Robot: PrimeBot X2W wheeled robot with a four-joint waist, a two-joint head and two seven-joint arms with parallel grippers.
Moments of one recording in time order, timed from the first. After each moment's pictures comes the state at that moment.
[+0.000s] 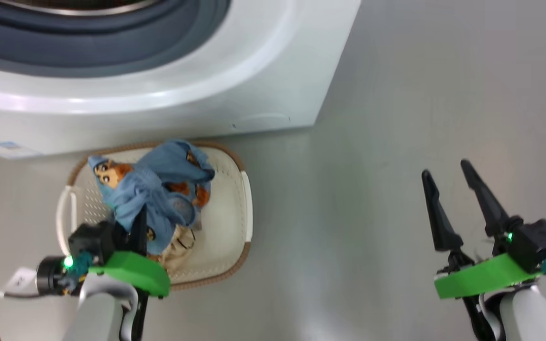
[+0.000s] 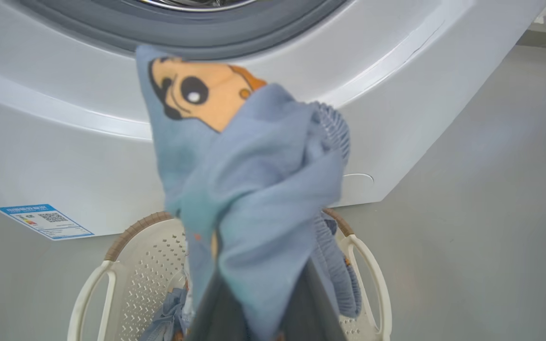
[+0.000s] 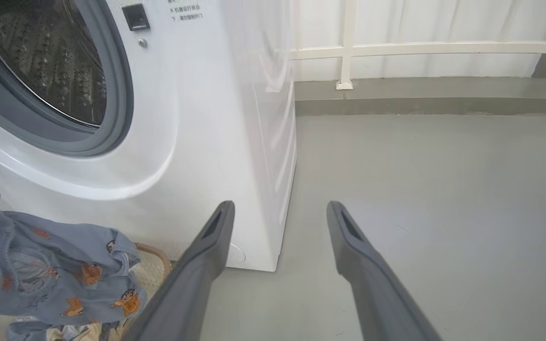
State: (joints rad) left arm -0.43 0.09 -0.25 0.55 -0.29 0.01 -0.25; right arm -0.20 -0.12 0.02 0.03 0.18 0.13 -0.26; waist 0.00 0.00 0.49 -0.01
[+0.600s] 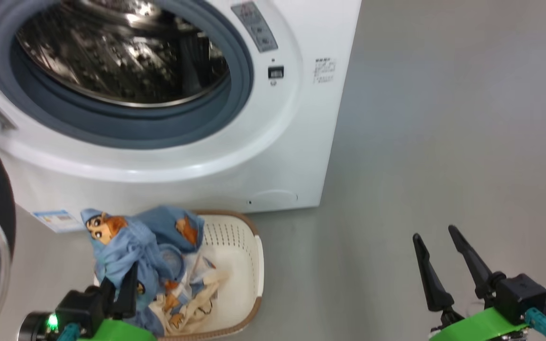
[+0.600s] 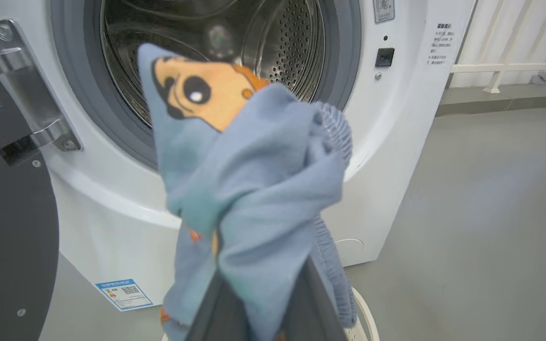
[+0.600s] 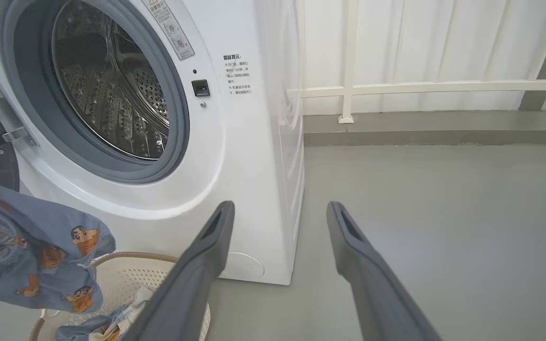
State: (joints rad) left arm -0.10 0.15 -0.21 0.22 -0.23 0.00 -0.25; right arm -0.01 -0.08 0.02 0.06 0.17 0.13 -0.26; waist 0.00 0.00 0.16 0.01
